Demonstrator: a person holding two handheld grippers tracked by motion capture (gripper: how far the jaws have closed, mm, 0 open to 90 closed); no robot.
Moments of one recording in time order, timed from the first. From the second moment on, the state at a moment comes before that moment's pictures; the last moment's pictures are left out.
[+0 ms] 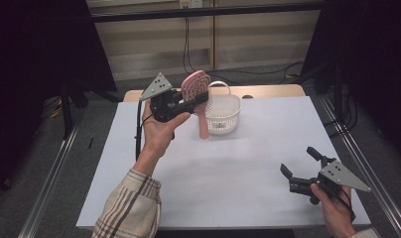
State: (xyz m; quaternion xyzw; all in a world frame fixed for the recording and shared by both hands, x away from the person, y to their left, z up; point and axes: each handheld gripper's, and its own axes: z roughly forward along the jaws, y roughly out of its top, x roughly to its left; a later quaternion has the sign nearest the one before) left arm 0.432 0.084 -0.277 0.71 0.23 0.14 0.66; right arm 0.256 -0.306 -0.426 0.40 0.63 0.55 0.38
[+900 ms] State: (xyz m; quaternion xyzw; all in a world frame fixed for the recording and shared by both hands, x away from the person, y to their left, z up) left arm 0.470 0.049 -0.256 0.70 0.22 0.18 0.66; right arm 0.256 -0.301 -0.429 0.38 0.64 0.56 0.35
